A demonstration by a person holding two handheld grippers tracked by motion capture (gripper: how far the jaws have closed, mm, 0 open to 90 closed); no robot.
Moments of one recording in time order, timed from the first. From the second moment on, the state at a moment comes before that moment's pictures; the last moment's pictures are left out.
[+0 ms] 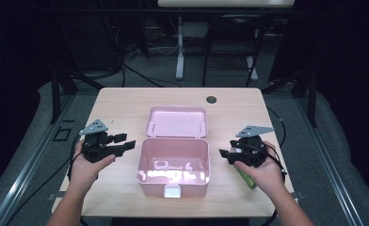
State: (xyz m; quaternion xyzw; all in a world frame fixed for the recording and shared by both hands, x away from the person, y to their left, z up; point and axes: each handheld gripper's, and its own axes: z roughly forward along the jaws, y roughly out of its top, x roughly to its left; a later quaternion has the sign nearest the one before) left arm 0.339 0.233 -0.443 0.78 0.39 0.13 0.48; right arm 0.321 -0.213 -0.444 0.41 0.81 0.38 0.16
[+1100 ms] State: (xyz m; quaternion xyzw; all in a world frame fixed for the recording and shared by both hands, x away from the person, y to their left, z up) left arm 0.337 0.235 -0.440 0.78 0.39 0.13 0.48; right arm 0.376 -0.235 -0.436 0.47 0.86 0.20 0.10
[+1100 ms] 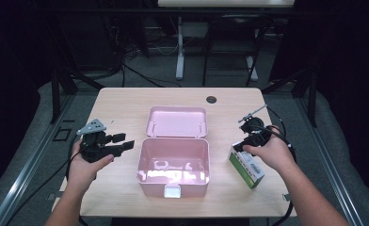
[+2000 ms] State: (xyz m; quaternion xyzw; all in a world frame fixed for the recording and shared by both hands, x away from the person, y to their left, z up) left arm 0.341 0.237 -0.444 0.78 0.39 0.12 0.48; right arm 0.392 -0.233 -0.459 0.48 0.87 0.08 0.02
